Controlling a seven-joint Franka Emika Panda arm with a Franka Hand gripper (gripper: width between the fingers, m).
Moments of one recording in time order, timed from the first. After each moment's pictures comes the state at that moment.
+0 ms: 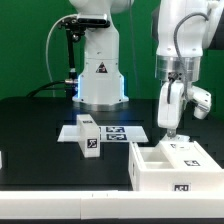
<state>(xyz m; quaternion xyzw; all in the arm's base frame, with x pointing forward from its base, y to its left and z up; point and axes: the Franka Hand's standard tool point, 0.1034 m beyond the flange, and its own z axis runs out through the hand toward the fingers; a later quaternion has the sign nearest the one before) 0.427 0.130 0.031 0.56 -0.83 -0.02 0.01</state>
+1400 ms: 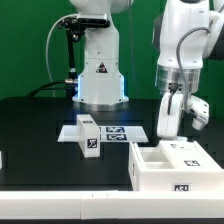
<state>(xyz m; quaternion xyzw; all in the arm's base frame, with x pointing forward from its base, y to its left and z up) 0.418 0.128 0.011 0.57 -0.82 -0.01 0.04</state>
